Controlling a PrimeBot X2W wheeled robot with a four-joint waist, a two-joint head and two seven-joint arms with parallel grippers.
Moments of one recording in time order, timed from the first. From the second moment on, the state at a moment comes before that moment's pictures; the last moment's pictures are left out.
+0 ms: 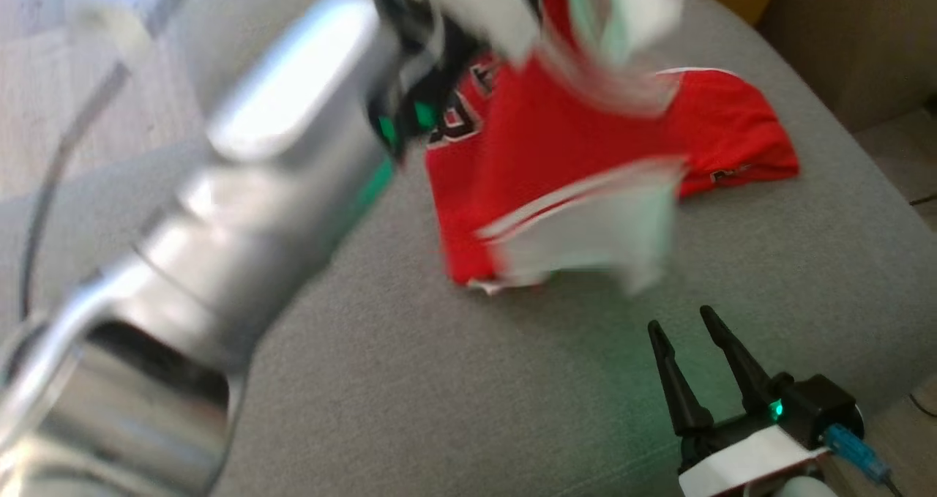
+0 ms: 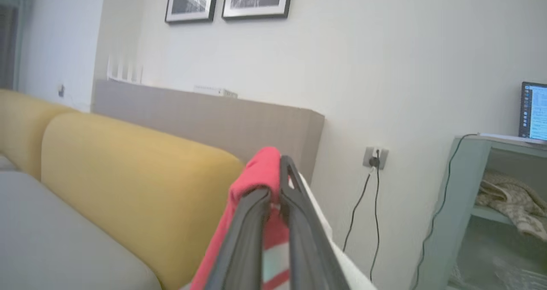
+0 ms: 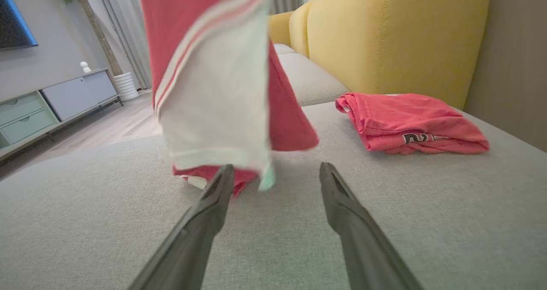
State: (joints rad) left arm -1.22 0.05 -0.83 0.52 -1.06 -0.09 -0.01; right arm 0.06 -0.17 0.28 0.19 0.27 0.13 -0.25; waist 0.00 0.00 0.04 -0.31
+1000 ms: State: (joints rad) left arm -0.30 0.52 -0.63 0.23 -1.32 0.12 -0.16; right arm 0.12 -0.18 0.22 0.13 0.26 0.13 -0.25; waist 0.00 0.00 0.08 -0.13
